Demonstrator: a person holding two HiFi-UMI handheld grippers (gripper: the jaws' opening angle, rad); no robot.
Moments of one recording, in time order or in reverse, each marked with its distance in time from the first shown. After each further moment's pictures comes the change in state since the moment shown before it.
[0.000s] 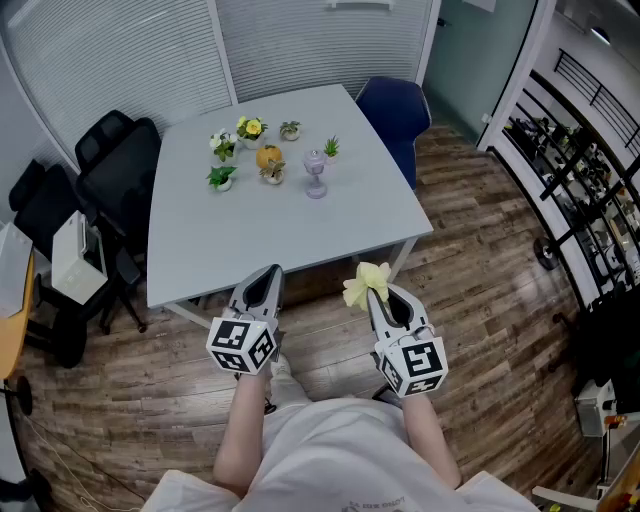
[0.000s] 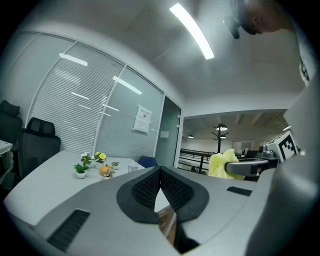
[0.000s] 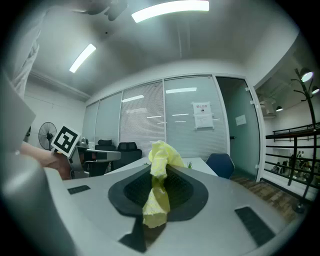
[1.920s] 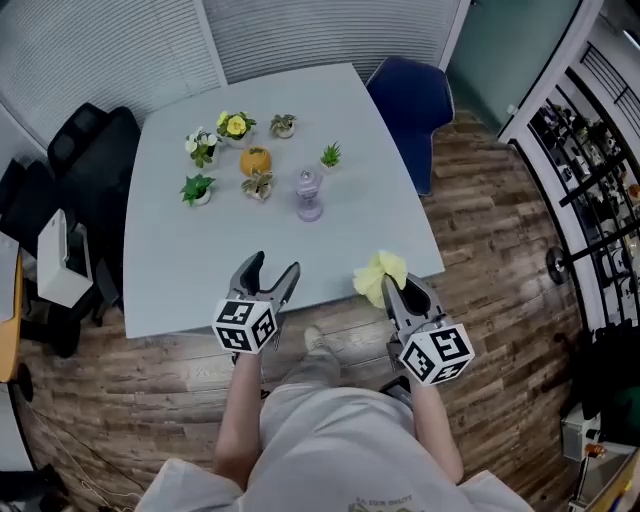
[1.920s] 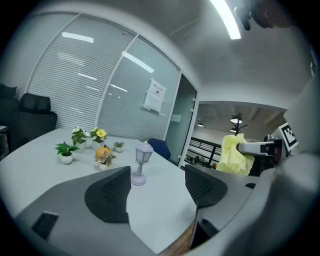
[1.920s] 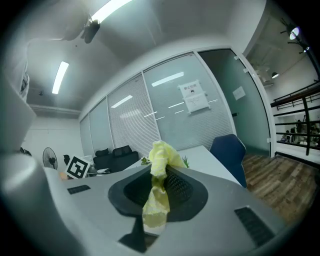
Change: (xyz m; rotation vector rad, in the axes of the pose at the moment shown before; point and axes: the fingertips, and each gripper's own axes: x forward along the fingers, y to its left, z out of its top) left arm 0.215 0.097 -0.067 -0.116 0.204 0.074; right arm 0.175 -0.159 -0.016 0.240 0.067 0.100
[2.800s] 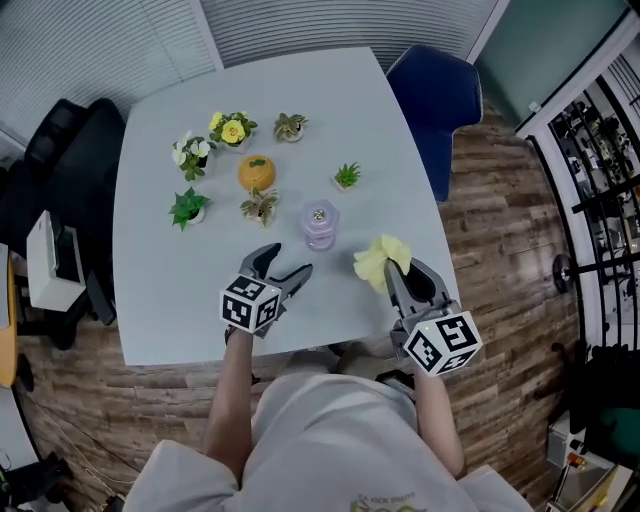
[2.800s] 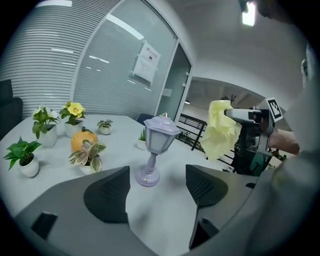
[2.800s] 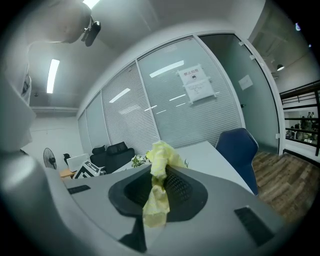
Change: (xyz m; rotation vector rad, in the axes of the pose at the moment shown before) left arm 0.147 0.081 -0.024 0.072 0.316 -0.190; right arm 0.167 -0.060 0.025 0.013 0.082 0.033
